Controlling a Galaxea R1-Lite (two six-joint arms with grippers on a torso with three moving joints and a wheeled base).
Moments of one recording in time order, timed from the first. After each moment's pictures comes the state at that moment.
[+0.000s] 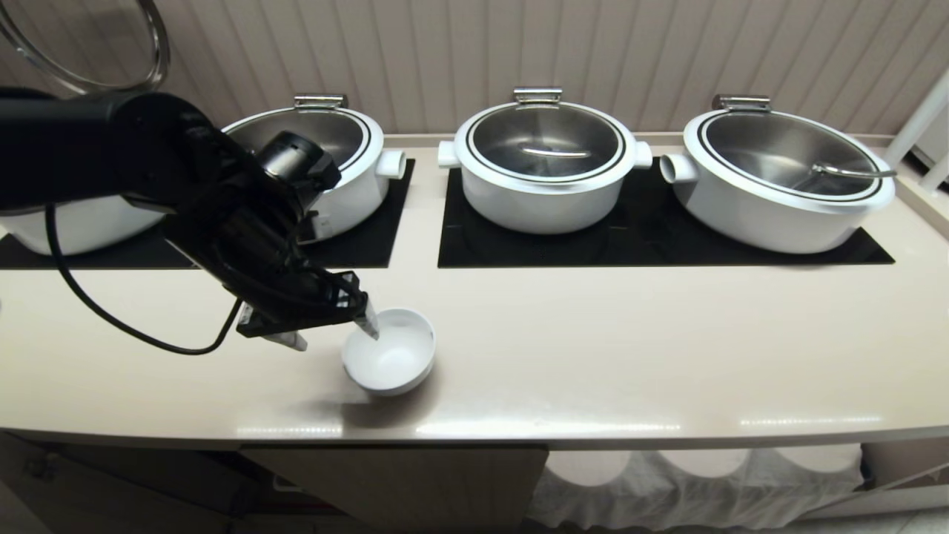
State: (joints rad) left arm -0.37 1.87 -1.68 0.95 0.01 -0.43; right arm 0.00 0.00 0.00 0.00 0.00 0.00
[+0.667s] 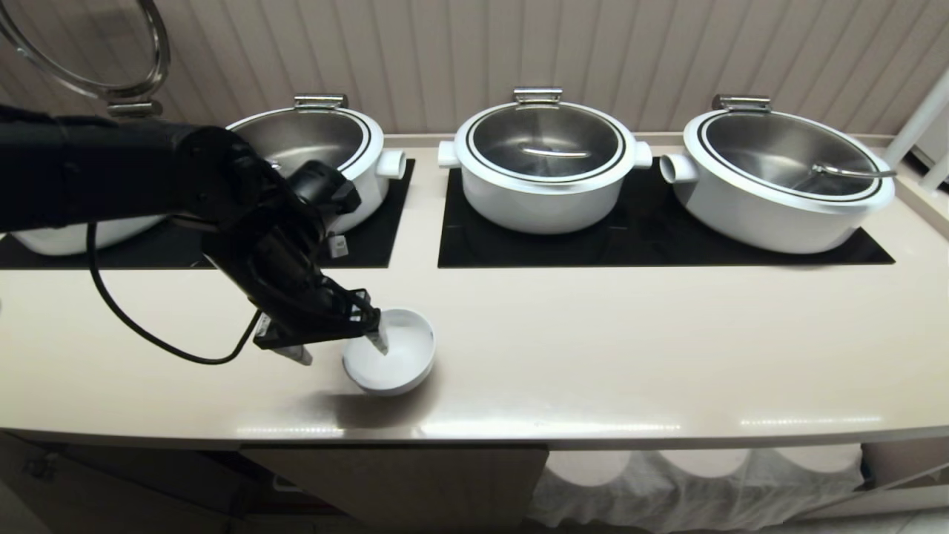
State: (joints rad) left arm -0.37 1.95 -1.67 0.95 0.02 -0.43; right arm 0.00 0.00 0.00 0.00 0.00 0.00
